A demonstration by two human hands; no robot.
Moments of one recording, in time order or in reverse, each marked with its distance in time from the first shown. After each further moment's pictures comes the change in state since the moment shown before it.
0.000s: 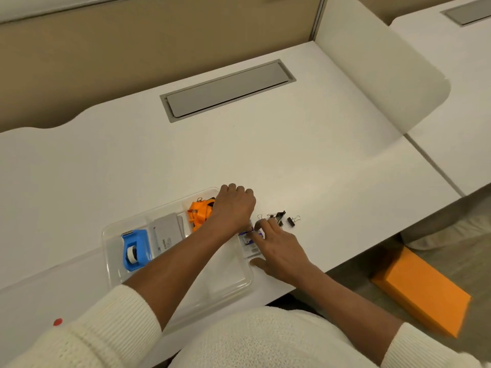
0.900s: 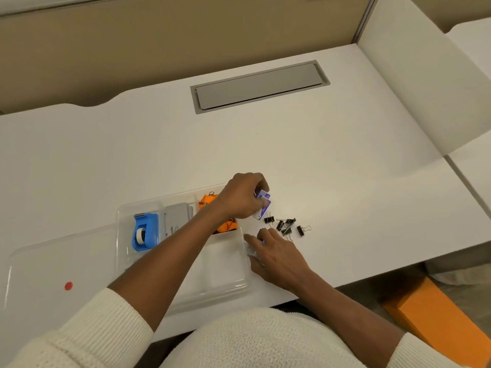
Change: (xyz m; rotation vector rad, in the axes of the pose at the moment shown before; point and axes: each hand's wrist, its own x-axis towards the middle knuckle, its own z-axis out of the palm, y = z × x) left_hand -0.008 -0.018 -0.041 -0.834 0.100 -0.134; right_hand 0.005 0.002 -0.007 0.147 -0.029 -0.159
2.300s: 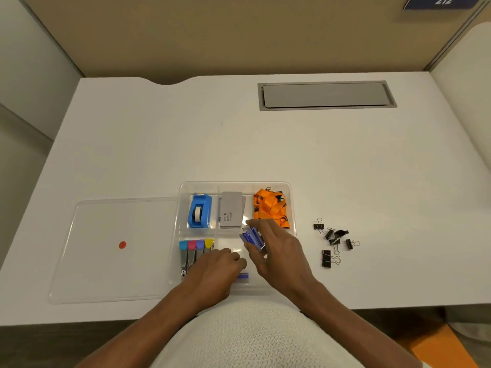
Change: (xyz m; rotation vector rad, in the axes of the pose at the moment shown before) left_hand -0.206 -0.137 0.043 0.557 -0.102 0.034; right_hand 0.040 -0.125 -0.024 0.308 0.148 -0.025
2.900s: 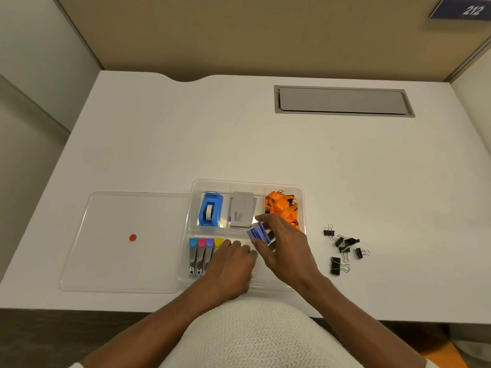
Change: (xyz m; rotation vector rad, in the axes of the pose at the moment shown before) left_hand 0.019 0.012 0.002 -0.034 0.044 -0.174; right_hand 0.021 0.004 0.006 0.081 -0.055 0.089
